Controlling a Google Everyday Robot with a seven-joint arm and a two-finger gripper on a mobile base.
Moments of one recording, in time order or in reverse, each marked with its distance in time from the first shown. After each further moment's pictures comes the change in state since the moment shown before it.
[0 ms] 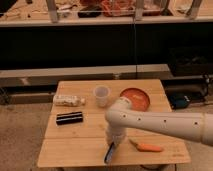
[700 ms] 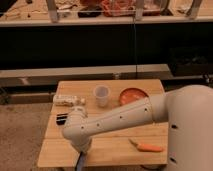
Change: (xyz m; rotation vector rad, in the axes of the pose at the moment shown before) arm -0.086 -0.114 0.009 -0.028 0.088 -0.177
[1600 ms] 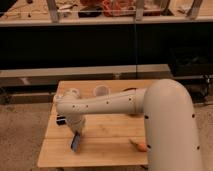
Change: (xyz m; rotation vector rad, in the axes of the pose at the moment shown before) arm 0.096 -0.060 -0.003 0.013 -0.006 -0.002
